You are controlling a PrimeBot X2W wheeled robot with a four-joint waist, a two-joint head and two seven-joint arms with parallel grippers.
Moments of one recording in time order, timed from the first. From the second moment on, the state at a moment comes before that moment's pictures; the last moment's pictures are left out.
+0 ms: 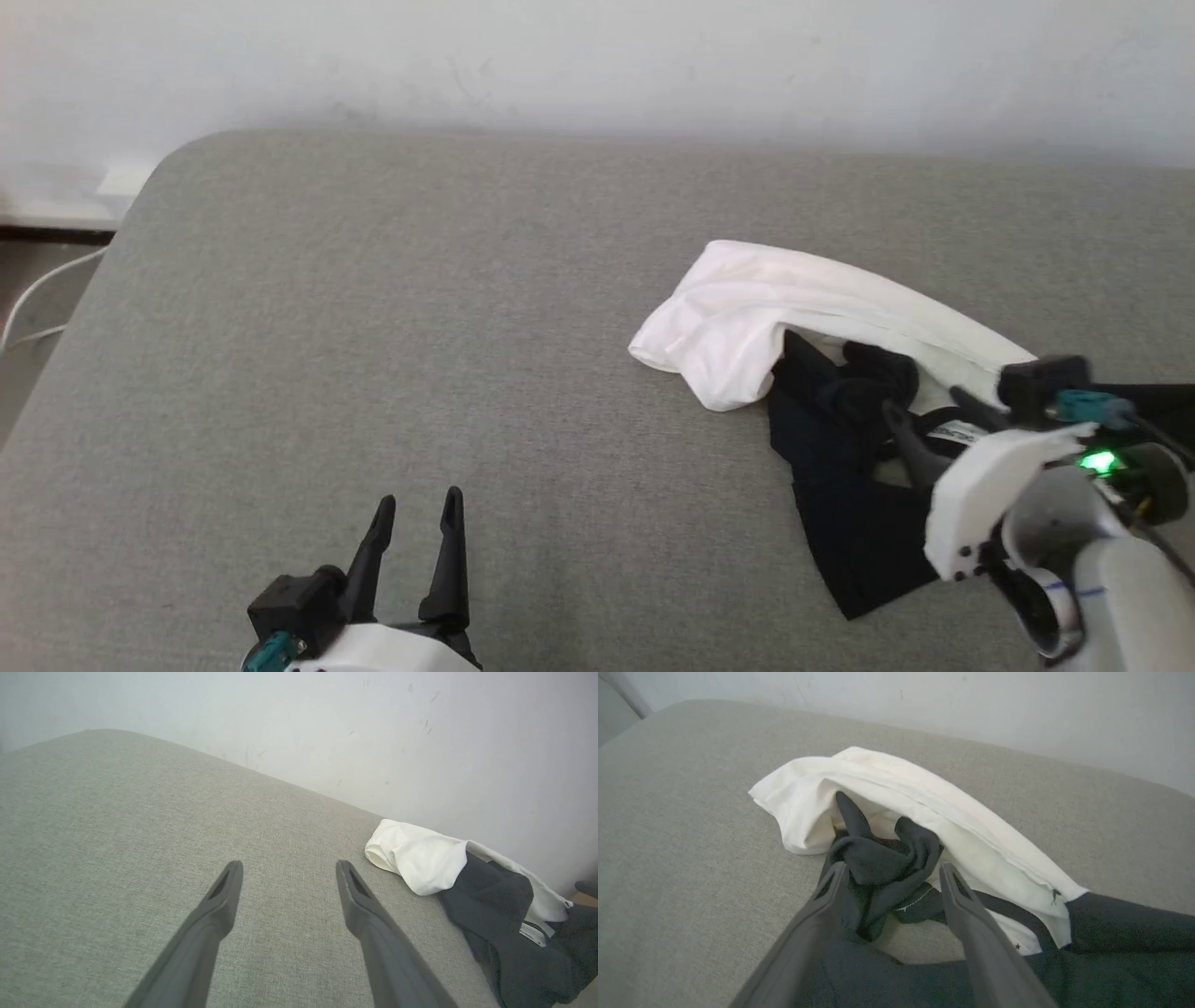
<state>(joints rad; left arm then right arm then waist) 0.08 0.07 -0.16 0.12 -0.41 0.01 -0.25 -0.14 -0.16 0.03 0.03 0.20 0.13 0.40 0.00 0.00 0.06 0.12</state>
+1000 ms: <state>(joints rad) 0.02 0.06 -0.18 0.17 -0.43 0.00 -0.26 -0.59 -0.06 0.27 0.61 0.20 0.13 0.28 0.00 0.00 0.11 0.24</state>
